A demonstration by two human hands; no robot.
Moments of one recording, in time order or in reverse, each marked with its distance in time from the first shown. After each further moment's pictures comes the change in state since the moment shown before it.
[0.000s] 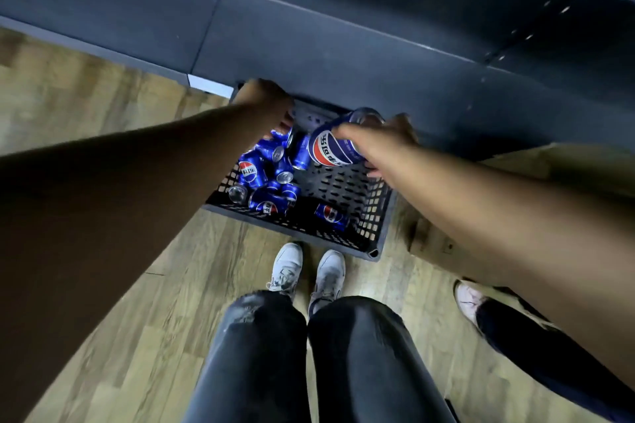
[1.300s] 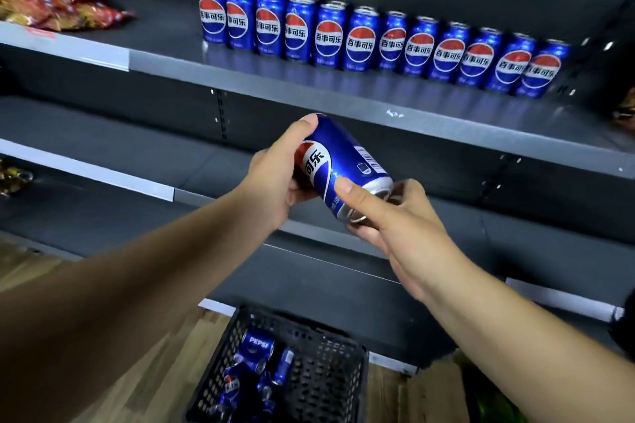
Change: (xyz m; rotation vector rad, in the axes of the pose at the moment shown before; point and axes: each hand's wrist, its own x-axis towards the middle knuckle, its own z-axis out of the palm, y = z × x) left_hand -0.320 0.215 -0.154 -0.905 -0.055 0.602; right_hand -0.330 -0.180 -0.163 0.589 -0.141 -0.754
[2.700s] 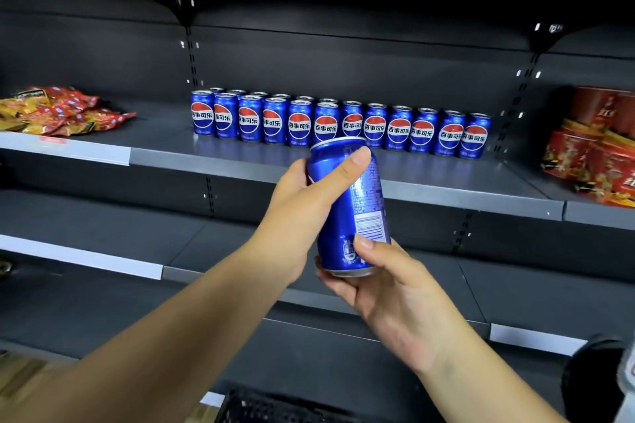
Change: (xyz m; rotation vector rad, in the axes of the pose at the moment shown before) left_hand -0.093 0.053 0.062 0.110 -0.280 0.326; right_hand -0.036 -0.027 -0.021 0.519 -0.399 -0.016
